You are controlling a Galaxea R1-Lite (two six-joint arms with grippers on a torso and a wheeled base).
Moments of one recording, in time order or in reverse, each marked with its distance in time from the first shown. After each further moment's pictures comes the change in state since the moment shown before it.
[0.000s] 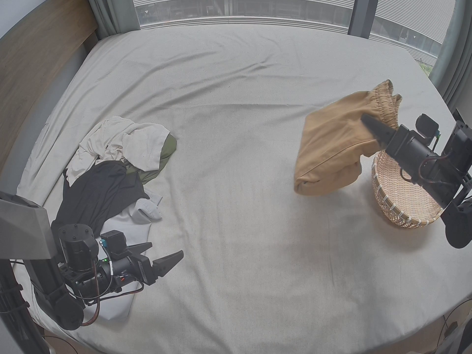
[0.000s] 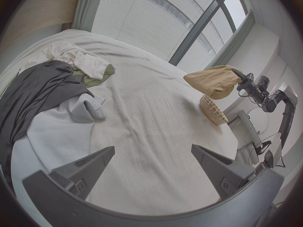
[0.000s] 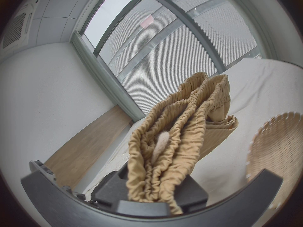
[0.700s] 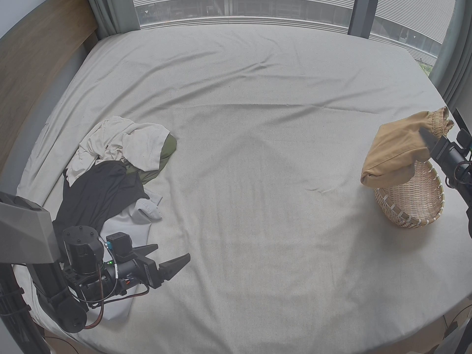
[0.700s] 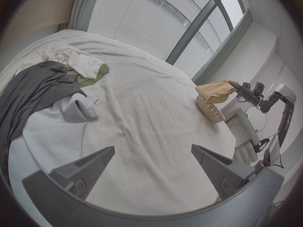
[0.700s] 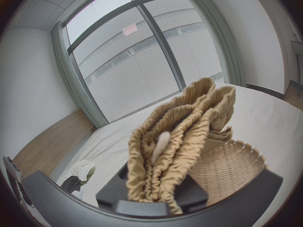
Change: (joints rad) left arm -0.046 -0.002 -0.002 0.000 0.020 -0.001; right arm -0.384 -0.045 0.087 0.046 0.007 -0.053
